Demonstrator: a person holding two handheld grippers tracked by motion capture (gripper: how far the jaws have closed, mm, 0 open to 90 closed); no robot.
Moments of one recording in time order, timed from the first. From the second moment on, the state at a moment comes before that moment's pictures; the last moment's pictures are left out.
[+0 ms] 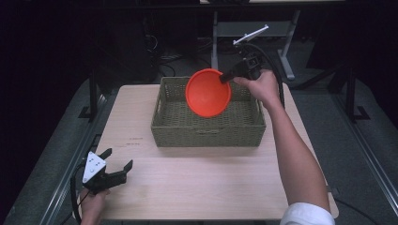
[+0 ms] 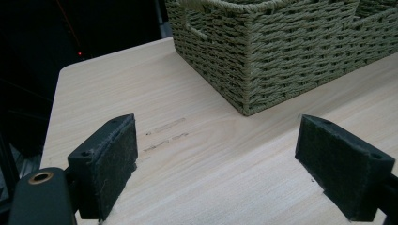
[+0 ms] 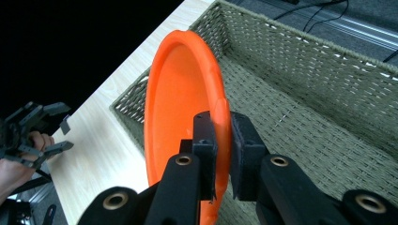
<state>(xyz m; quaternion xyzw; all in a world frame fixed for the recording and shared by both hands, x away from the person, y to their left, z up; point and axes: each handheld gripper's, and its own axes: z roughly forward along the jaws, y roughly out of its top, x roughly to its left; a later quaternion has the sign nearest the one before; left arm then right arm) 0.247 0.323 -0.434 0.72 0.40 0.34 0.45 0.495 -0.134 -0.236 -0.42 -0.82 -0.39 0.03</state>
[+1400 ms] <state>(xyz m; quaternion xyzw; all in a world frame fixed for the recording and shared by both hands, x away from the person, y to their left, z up) 0.248 0.322 -0.435 0.72 0.40 0.34 0.45 0.542 -0.155 -0.323 -0.52 -0.78 -0.36 0.05</state>
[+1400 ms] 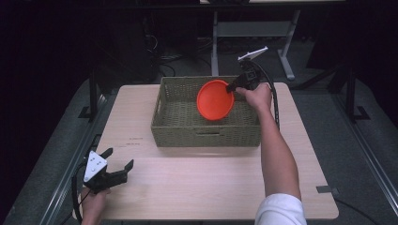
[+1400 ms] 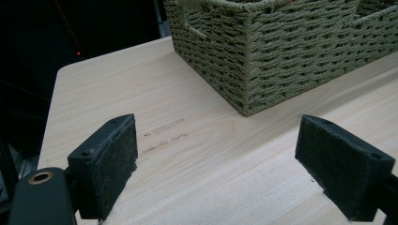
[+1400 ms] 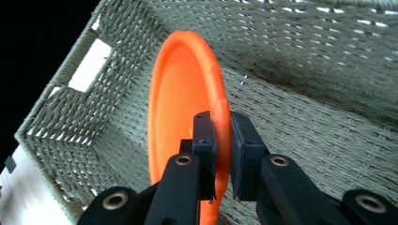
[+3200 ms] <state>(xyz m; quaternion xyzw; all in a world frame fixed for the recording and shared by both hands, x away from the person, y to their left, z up) 0.246 0.321 -0.435 0.73 0.40 0.34 0.45 0.555 -0.153 -0.377 -0.56 -0.78 -0.28 0.08</state>
